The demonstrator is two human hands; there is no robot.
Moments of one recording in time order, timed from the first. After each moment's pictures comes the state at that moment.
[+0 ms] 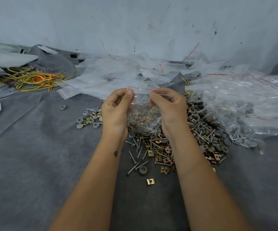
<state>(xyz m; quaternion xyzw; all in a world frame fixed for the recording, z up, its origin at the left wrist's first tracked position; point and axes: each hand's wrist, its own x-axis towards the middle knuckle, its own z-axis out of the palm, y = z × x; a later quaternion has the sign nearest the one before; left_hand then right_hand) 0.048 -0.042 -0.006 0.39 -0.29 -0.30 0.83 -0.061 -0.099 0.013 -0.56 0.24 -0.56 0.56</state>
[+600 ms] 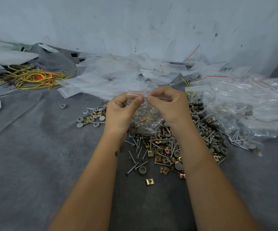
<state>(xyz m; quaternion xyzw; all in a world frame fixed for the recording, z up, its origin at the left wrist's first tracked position) 0.051 -0.042 -0.010 0.42 -0.40 -0.28 0.76 -0.072 -0.101 0.023 -0.71 0.29 -0.49 0.42</state>
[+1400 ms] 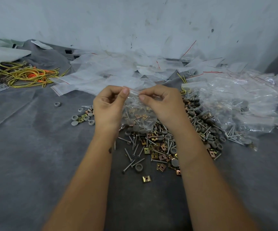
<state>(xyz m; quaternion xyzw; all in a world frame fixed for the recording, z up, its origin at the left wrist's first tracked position) 0.059 -0.044 -0.013 0.43 -0.38 -0.18 0.80 -0.075 -0.098 0.026 -0.76 0.28 -0.45 0.38</state>
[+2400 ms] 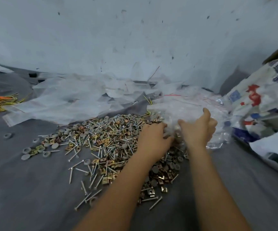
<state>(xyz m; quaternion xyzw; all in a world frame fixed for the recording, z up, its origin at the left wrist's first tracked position) -0.103 -0.135 -0.004 0.64 -0.66 -0.12 0.37 -0.220 -0.179 0.028 -0.52 0.69 -0.48 0.13</state>
